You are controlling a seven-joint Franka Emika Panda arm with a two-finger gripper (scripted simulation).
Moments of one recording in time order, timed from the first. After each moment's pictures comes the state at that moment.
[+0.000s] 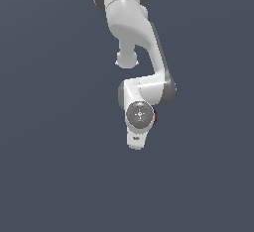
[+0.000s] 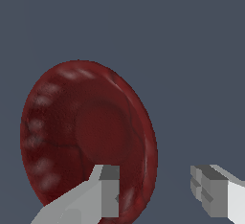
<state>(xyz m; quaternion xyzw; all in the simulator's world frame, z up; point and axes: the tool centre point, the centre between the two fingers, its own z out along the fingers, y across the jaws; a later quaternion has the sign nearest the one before) 0.005 0.054 0.071 -0.76 -0.62 0.13 0.16</state>
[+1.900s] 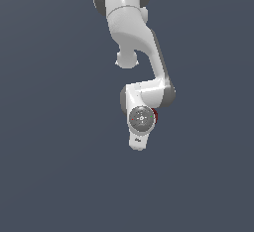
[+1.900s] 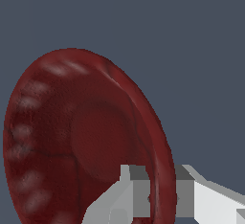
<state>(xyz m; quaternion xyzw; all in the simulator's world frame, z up) -0.001 0.062 0.047 -0.75 -0.63 0.13 0.16</state>
